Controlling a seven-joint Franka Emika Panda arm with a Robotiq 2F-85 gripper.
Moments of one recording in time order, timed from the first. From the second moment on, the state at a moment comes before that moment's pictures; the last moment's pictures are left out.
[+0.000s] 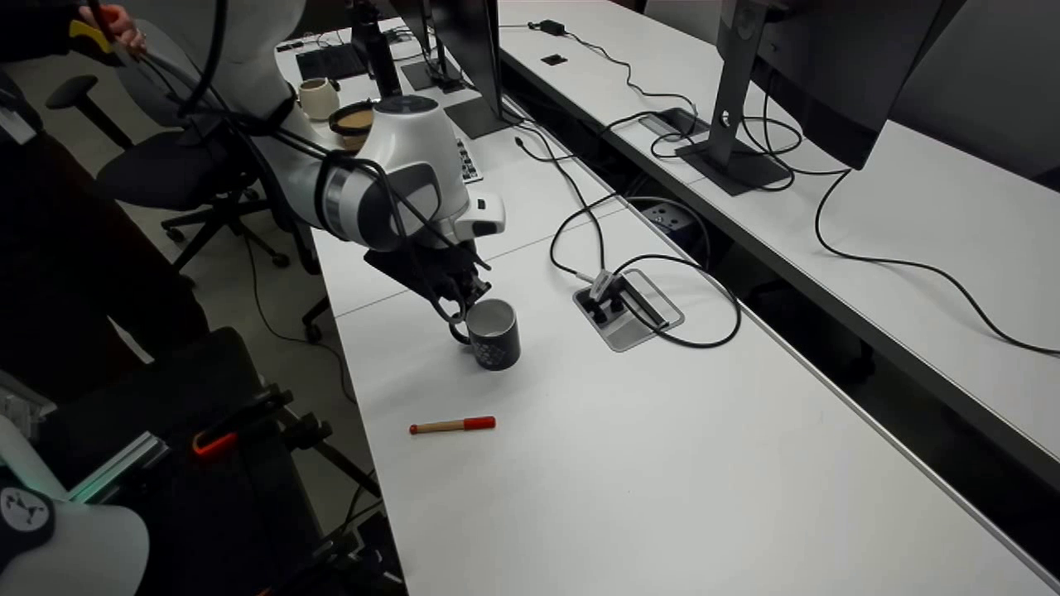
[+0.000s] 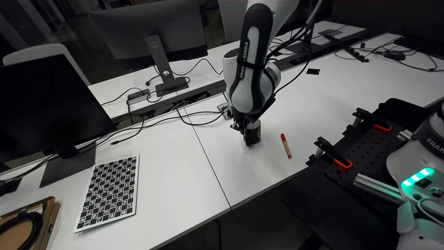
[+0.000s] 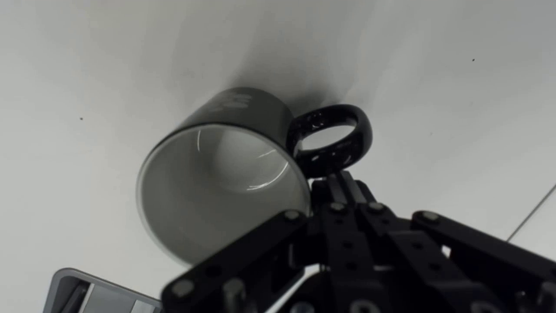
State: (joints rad) arm 0.31 0.75 -0.02 -2.21 -0.08 2.98 0.13
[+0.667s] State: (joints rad) arm 0.30 0.73 -0.02 -2.25 -0.08 2.99 0.13
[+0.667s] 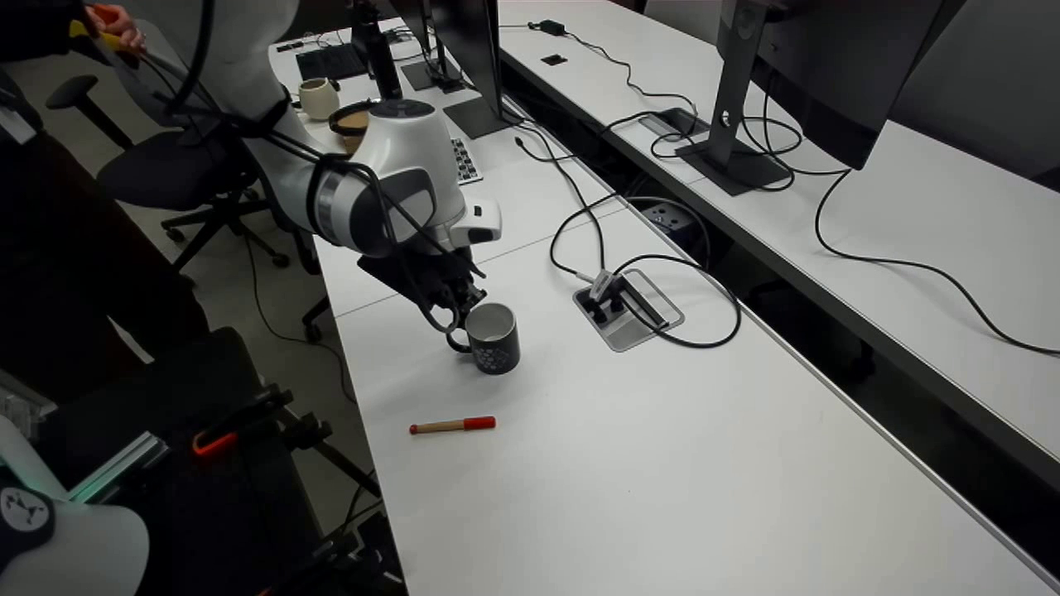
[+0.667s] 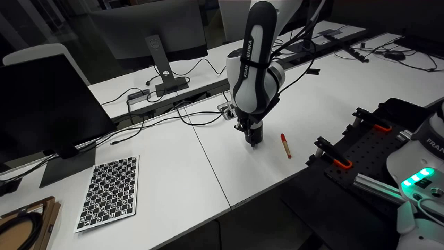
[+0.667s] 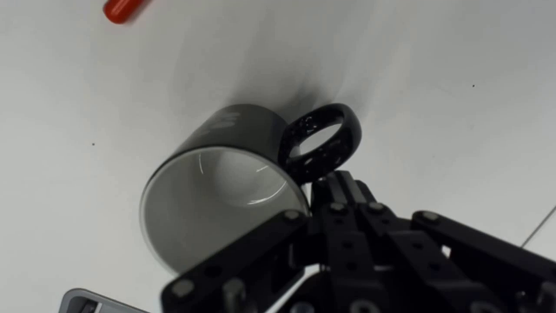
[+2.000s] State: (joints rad) arm 0.23 0.72 -0.01 -2.30 -0.06 3.02 0.13
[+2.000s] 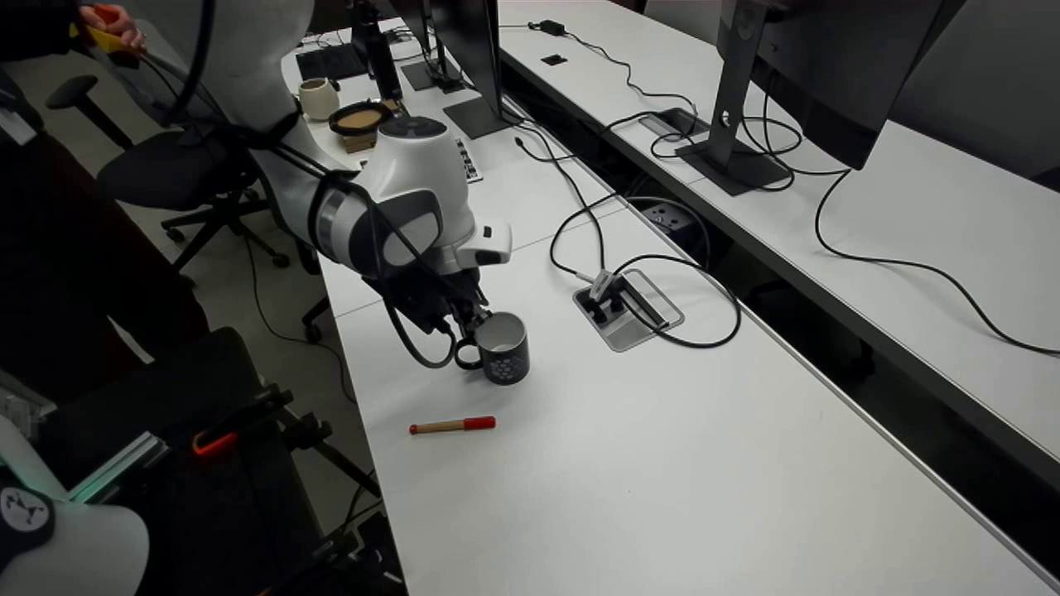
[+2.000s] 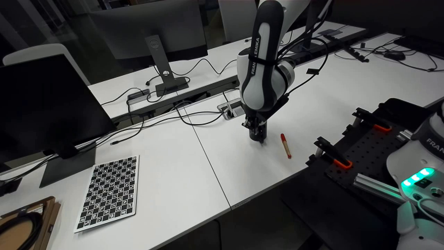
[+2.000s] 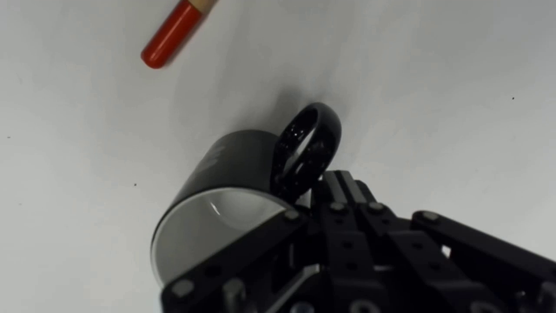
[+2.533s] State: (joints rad) arm 0.21 0.71 -0.01 -2.33 -0.05 3.03 0.13
